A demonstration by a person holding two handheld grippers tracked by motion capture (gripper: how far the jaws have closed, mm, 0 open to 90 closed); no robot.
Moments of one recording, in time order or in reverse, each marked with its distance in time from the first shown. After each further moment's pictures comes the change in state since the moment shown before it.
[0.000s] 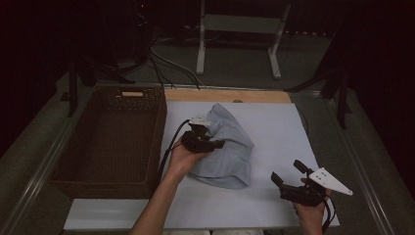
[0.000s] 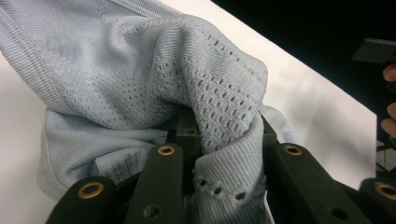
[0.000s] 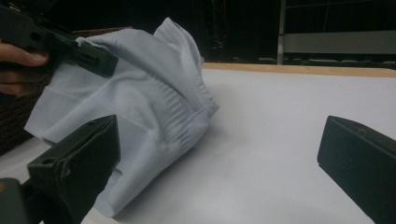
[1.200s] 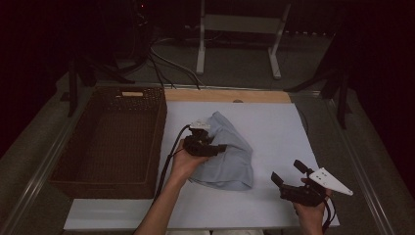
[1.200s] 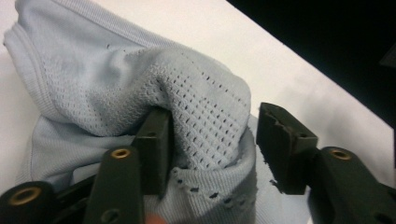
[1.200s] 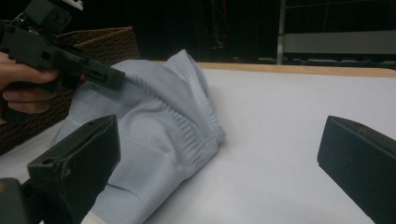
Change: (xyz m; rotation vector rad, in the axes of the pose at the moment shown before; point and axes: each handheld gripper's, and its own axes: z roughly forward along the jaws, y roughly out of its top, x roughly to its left) left arm 0.007 -0.016 0.013 -0.043 0.014 -0.085; right arm 0.000 0.000 0.000 0.000 -0.001 -0.001
